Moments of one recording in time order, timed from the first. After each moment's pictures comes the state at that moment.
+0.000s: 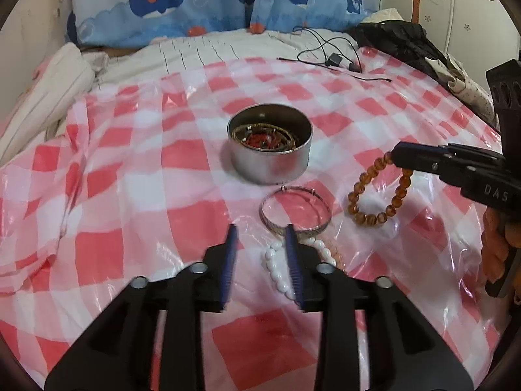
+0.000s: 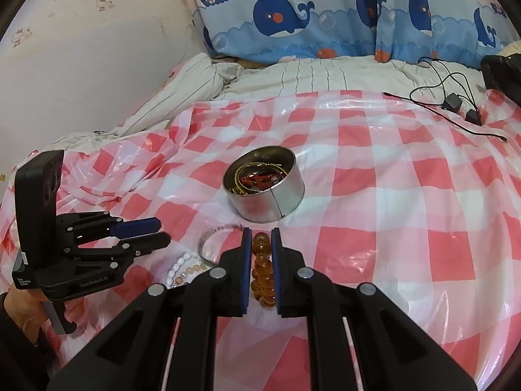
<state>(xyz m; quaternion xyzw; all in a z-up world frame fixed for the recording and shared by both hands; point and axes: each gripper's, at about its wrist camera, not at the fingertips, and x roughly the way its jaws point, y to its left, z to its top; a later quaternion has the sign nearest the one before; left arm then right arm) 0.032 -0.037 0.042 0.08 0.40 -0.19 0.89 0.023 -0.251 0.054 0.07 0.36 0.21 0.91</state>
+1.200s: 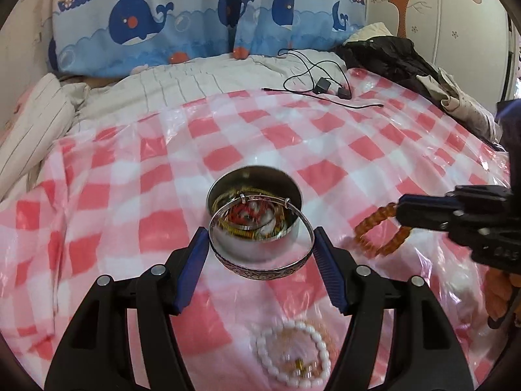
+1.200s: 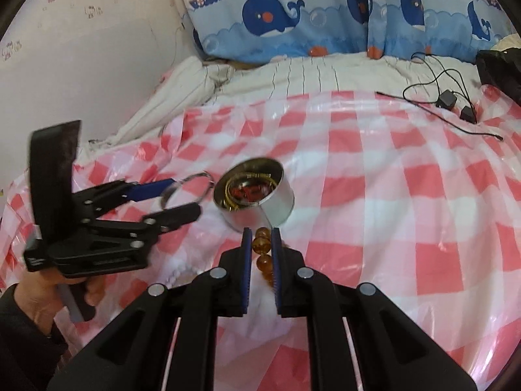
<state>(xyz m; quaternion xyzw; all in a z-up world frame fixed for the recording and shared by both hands) 0.091 -0.077 0.067 0.09 0.36 -0.22 0.90 0.038 -0.265 0.070 0.08 0.37 0.20 0.91</state>
